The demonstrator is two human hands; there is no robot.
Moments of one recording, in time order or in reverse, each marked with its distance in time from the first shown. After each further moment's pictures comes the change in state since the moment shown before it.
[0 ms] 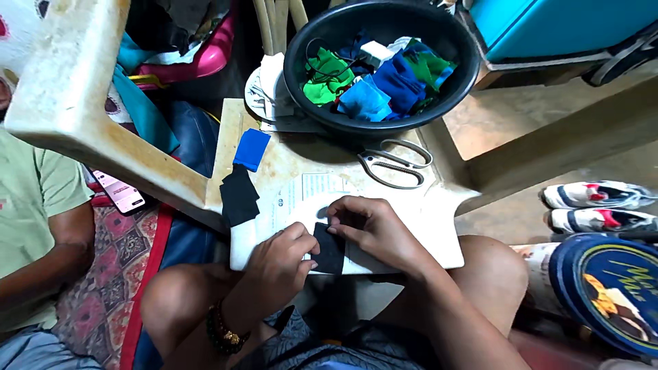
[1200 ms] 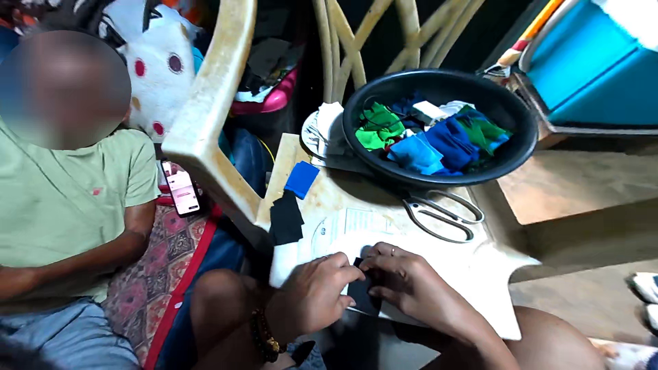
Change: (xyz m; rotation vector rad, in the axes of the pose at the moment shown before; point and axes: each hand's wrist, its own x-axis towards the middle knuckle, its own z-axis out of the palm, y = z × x) left_hand 0.008 0.007 -0.016 -0.084 -0.223 -0.108; right_hand 0.001 -0.010 0.000 -0.102 -0.136 -0.269
